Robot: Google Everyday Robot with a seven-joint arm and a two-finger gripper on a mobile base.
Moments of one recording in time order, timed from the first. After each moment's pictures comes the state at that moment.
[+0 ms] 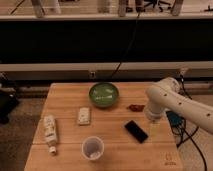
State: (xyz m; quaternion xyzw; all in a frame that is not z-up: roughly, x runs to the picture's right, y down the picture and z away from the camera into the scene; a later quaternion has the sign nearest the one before) arm 0.231 0.191 0.748 -0.37 -0.02 -0.02 0.93
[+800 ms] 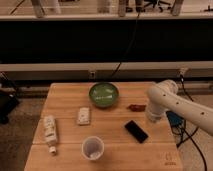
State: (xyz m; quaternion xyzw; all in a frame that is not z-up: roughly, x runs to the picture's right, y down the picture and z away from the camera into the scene) arm 0.251 0.209 0.784 -0.39 -0.02 -0.03 0.92
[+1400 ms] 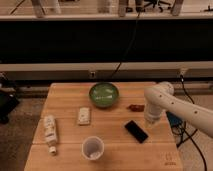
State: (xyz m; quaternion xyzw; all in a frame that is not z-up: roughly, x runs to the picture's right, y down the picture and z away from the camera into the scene) arm 0.242 0.225 0.801 -0.41 -0.03 -0.06 0.91
